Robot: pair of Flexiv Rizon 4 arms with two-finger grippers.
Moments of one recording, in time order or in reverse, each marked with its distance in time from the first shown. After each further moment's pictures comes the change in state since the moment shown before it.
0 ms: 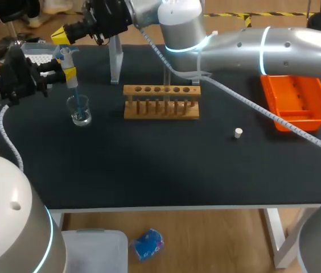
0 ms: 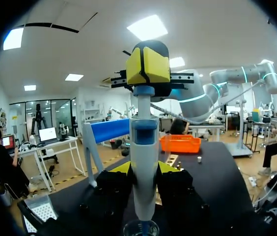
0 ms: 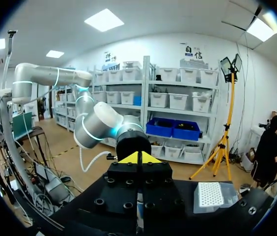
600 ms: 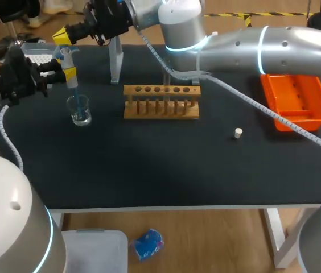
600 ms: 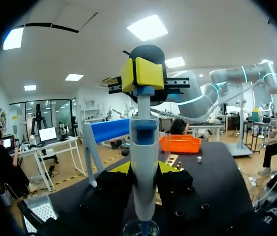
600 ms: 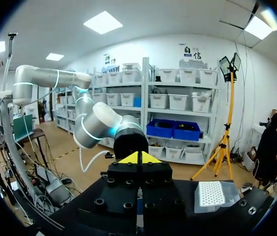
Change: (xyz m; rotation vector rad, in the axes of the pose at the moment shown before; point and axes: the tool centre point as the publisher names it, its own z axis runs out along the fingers) left arm 0.000 0.000 0.000 0.000 0.000 0.000; right arm -0.006 -0.007 -0.002 -0.019 0.007 0.015
